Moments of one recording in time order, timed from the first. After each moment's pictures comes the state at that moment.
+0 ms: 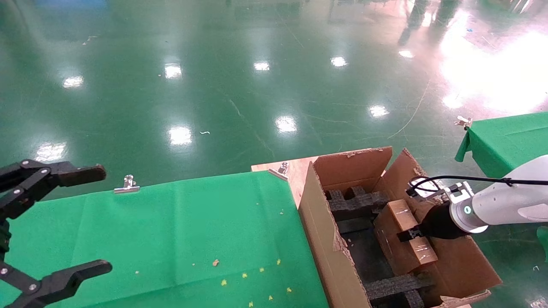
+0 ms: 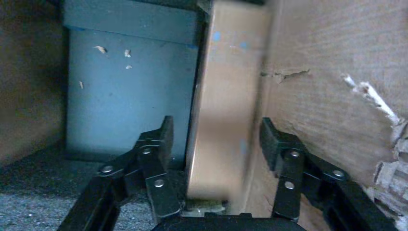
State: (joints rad) left arm -1.09 0.59 0.33 -1.27 0.69 1.48 -0.16; right arm 1.71 -0.69 -1.99 0.55 -1.01 -0.78 0.95
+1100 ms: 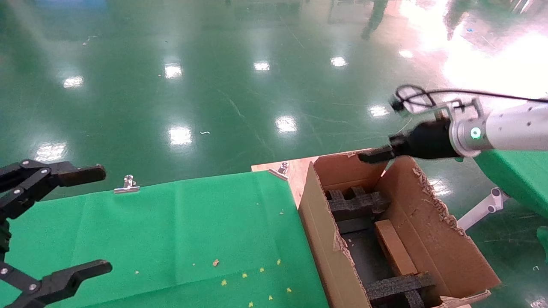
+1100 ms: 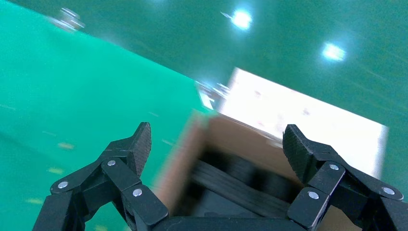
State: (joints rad) left arm -1.09 0.59 0.33 -1.27 0.69 1.48 -0.16; right arm 2.05 -0.54 -1.89 0.97 -1.02 -0.73 0.92
